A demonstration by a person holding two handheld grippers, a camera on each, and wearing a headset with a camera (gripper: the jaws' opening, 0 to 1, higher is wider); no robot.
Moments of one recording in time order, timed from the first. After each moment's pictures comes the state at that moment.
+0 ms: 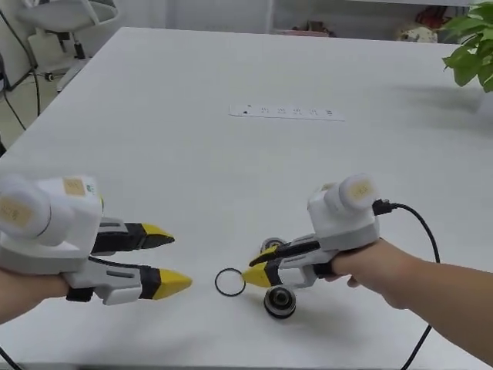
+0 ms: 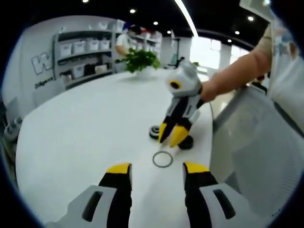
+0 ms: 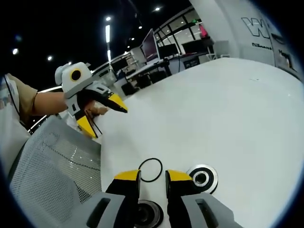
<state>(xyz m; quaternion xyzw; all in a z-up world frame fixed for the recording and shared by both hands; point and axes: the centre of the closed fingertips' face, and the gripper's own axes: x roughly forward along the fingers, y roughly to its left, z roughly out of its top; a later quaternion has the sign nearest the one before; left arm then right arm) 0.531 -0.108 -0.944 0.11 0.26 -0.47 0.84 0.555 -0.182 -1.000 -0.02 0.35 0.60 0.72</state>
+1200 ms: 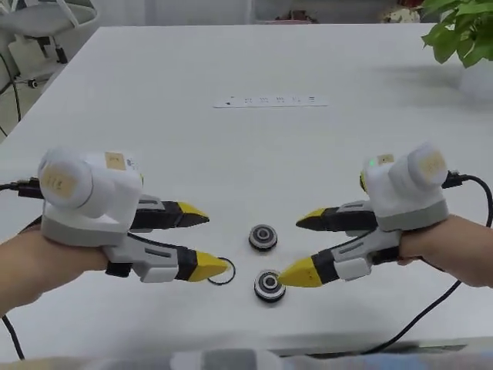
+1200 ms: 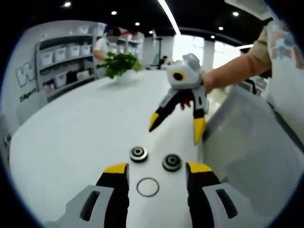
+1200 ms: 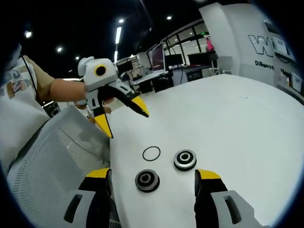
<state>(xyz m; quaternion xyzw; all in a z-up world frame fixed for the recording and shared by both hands) 0.533 -0.181 -0.933 0.13 0.24 -0.54 0.80 0.531 -0.245 -0.967 -0.06 0.30 0.61 0.74</state>
